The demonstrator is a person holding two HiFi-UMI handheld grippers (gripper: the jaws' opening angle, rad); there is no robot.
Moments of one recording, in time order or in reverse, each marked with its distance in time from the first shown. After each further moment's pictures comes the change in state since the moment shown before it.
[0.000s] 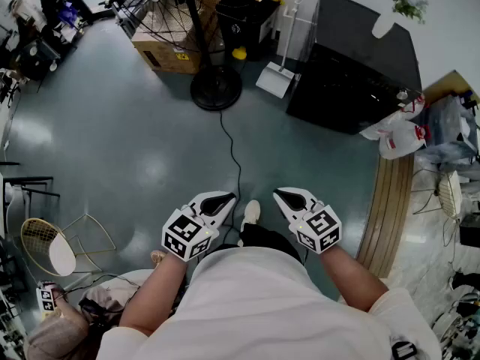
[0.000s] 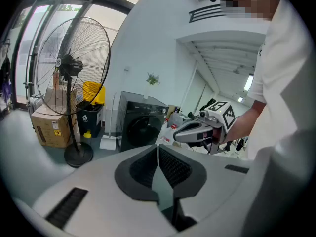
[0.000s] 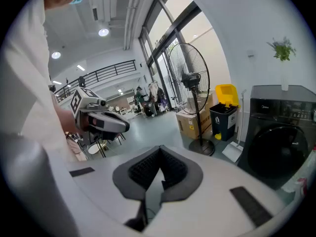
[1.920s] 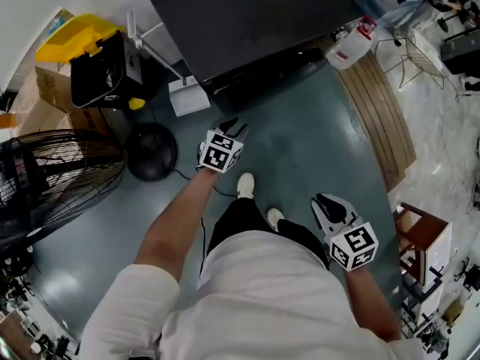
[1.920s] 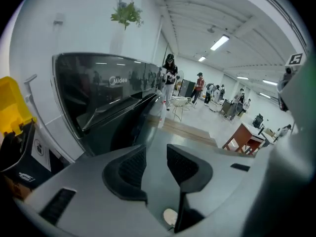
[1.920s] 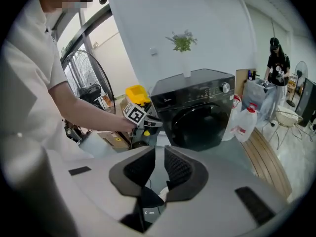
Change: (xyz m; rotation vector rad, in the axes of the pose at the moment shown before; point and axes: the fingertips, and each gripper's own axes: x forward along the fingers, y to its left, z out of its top) left arm 0.561 0.209 0.140 0.453 0.354 -0.389; right arm -0.051 -0.290 0.030 0.595 -0.024 -0.781
